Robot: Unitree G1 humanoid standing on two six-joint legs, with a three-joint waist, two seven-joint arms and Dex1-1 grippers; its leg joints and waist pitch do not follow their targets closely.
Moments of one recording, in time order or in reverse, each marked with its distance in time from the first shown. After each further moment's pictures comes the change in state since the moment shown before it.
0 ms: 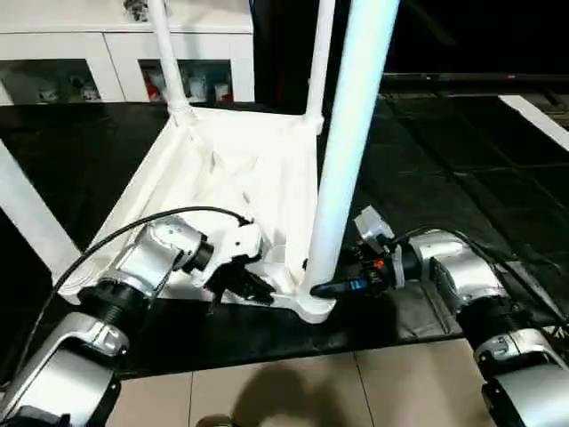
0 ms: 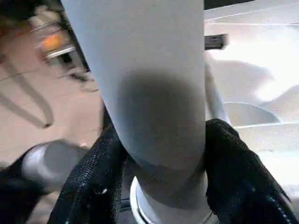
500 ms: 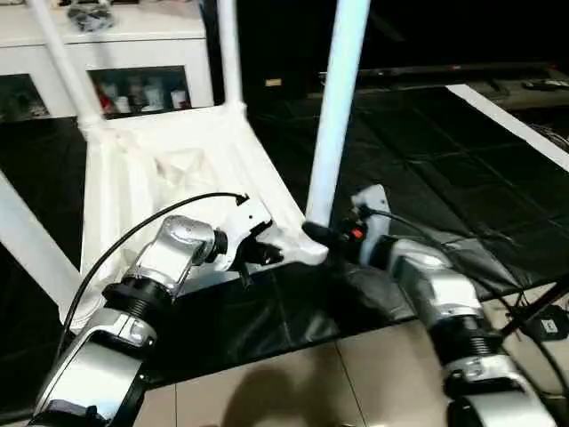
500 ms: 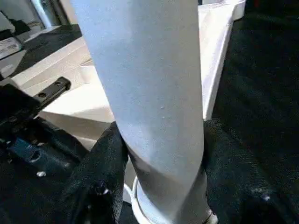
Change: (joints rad) left arm -0.030 -0.114 0.103 0.067 0.020 0.115 0.355; right arm 0.093 0.222 -0.177 -0.186 -0.028 0.169 -0.736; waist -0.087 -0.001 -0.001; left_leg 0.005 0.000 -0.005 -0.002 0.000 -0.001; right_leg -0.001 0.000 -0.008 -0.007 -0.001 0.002
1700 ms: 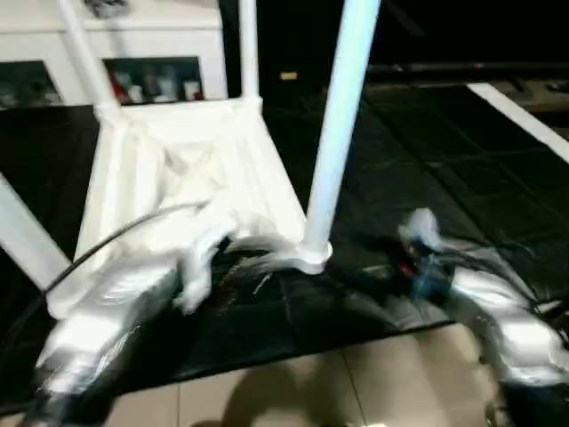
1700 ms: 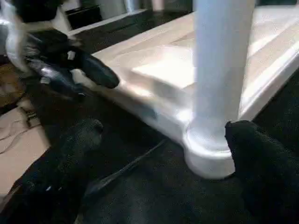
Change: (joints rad) left arm 0.617 0.198 0.259 -0.963 -0.306 0.345 0.022; right arm 0.342 -0.323 0.010 -0.502 0.215 0.110 0.398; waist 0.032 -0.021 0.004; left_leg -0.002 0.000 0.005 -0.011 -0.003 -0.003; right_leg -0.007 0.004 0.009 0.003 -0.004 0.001
